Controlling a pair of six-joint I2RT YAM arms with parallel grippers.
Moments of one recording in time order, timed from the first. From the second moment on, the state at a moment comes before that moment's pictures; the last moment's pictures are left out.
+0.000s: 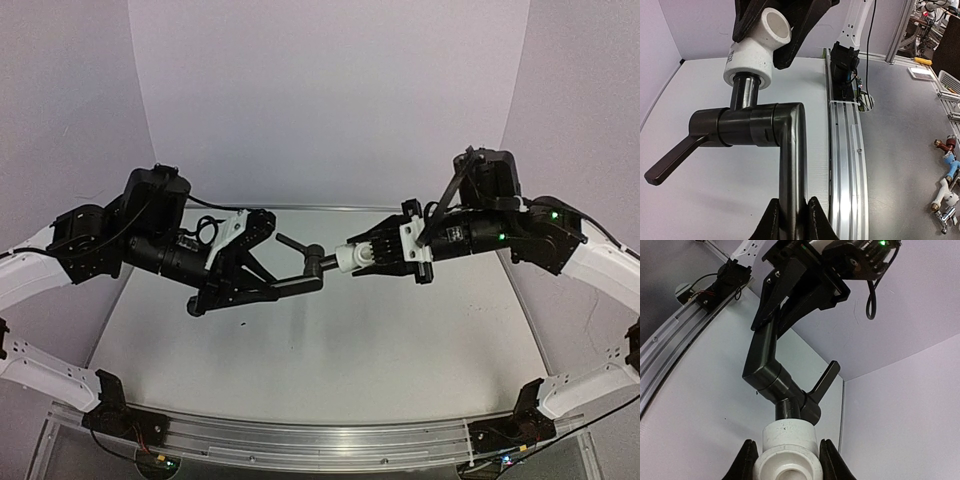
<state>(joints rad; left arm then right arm) -1.07 1.13 1.22 -0.60 0.41 0.23 0.97 1.24 1.34 -0.50 -0.40 -1.07</state>
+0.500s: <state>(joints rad) -1.09 1.11 1.22 -0.56 0.29 0.31 0.97 1.25 1.35 -0.40 -0.36 -0.91</state>
